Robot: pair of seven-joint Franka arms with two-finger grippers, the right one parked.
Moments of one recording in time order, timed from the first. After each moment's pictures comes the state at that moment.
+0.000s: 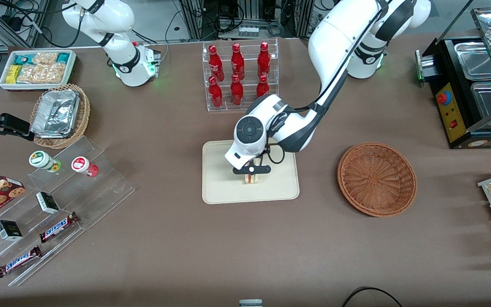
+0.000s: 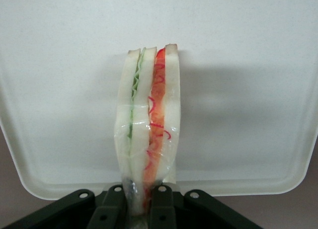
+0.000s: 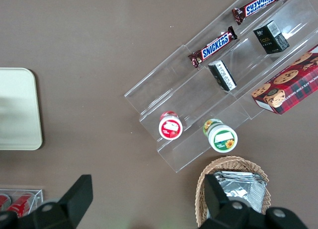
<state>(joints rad) -0.63 0.75 -0.20 -1.39 -0.02 1.99 -0.80</state>
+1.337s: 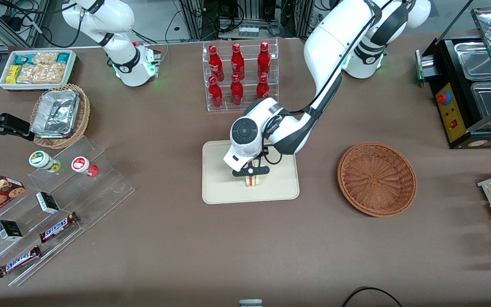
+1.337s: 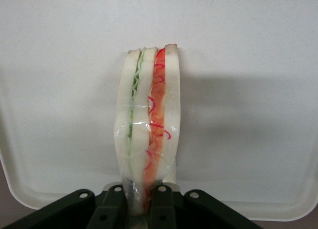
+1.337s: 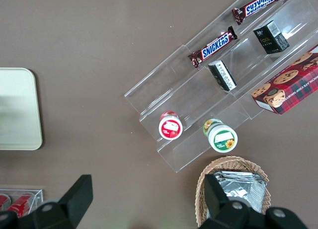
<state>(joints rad) -0.65 0.79 -0.20 -1.37 0.03 2.01 -0.89</state>
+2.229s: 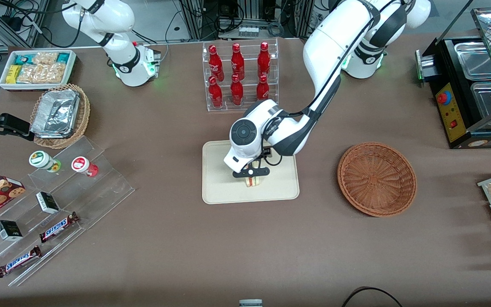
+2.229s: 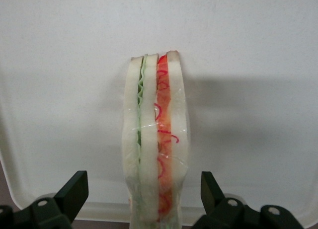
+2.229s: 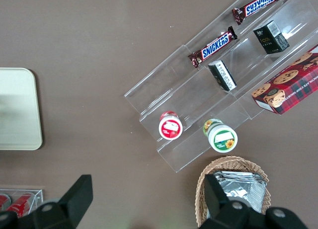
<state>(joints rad) -0.65 0.80 -0.20 -1.36 0.06 2.01 -0.89</state>
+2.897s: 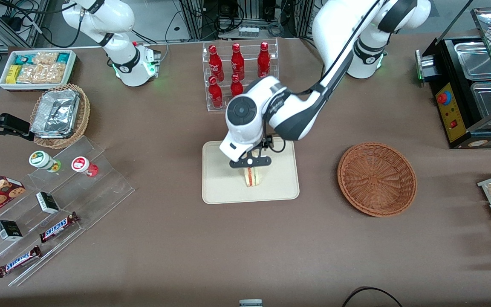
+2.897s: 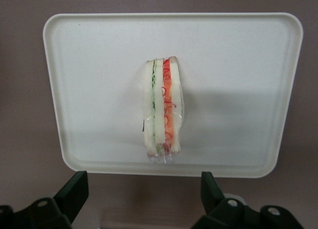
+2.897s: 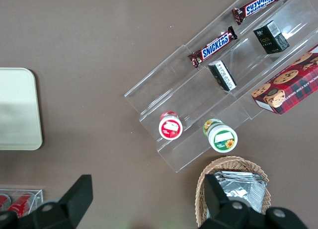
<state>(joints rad) -0.65 0.64 -0.20 -1.30 0.04 1.82 -0.89</state>
